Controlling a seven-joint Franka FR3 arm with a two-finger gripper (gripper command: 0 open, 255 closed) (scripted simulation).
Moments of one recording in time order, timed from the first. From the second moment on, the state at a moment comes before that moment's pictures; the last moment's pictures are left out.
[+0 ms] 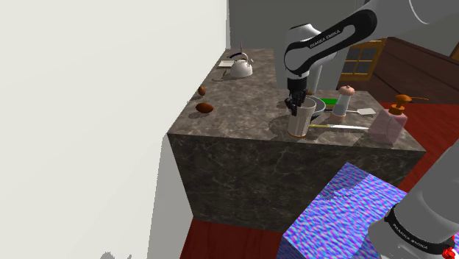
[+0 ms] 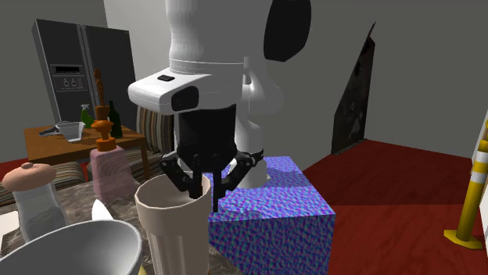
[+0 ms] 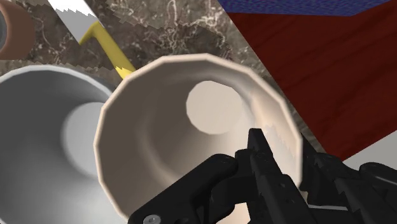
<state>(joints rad) -0.11 0.01 -0.10 -2.16 -0.09 2.06 -0.19</state>
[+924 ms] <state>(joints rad) -0.11 -0.04 -0.10 -2.08 -0.09 1.93 -0.20</state>
